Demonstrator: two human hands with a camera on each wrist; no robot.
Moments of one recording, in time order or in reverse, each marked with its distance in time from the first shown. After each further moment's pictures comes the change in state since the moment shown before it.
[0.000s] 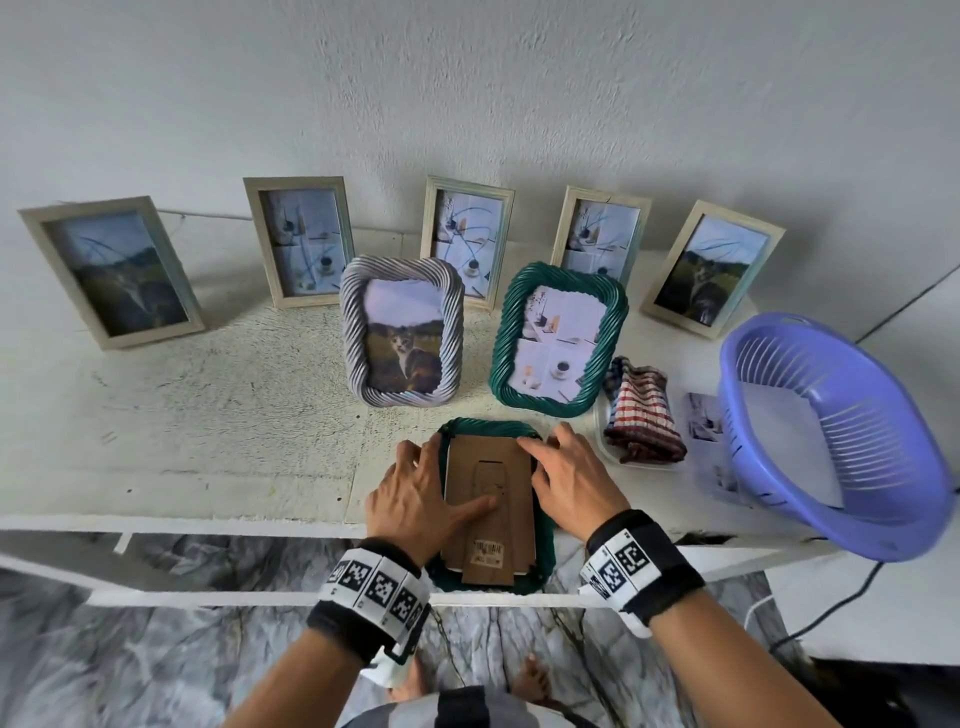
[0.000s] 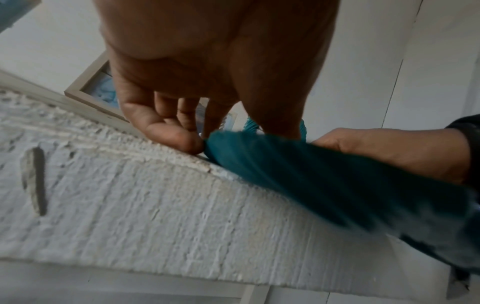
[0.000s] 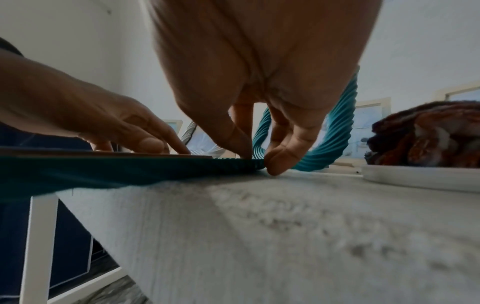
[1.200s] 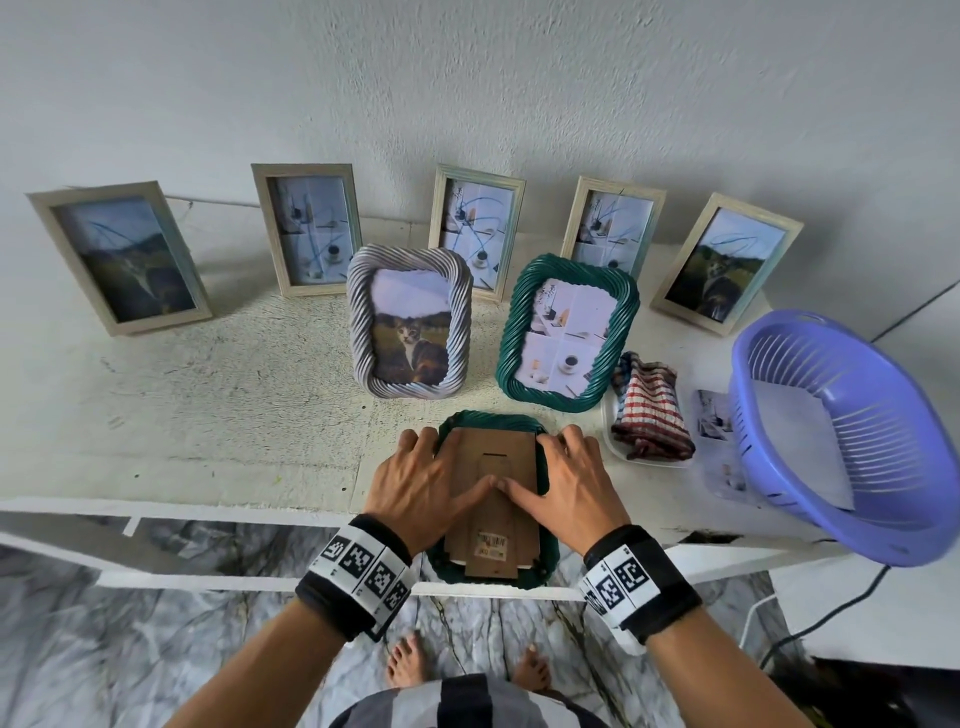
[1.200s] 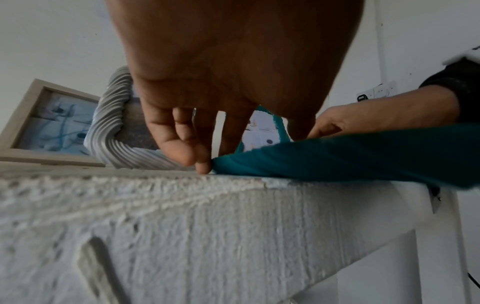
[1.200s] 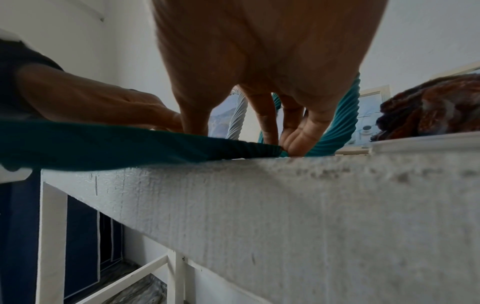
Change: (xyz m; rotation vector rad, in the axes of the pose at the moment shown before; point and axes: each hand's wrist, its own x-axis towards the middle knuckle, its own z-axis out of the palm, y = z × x) left_hand 0.009 -0.007 -0.003 0.310 0.120 0.296; right_hand -0.008 0.000 0.017 -0.043 0.047 0.080
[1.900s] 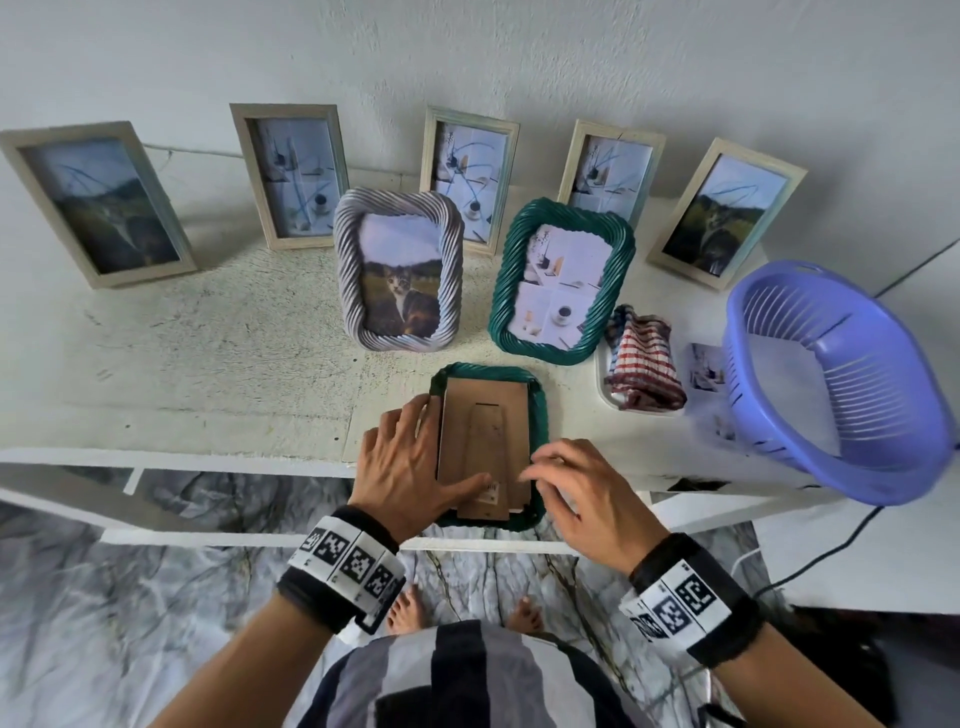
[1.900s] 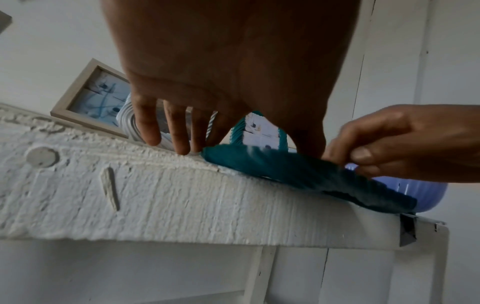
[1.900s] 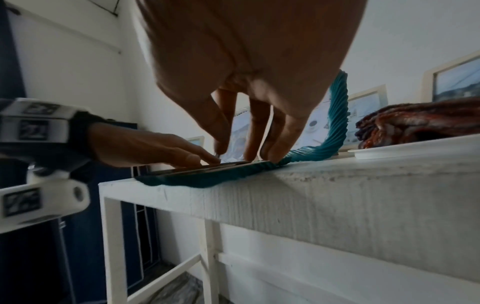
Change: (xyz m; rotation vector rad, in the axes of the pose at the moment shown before) left_hand -0.035 0.002 0.012 -0.099 -0.016 -0.068; right_hand -0.062 0.022 -0.011 0.222 -0.039 -0.391
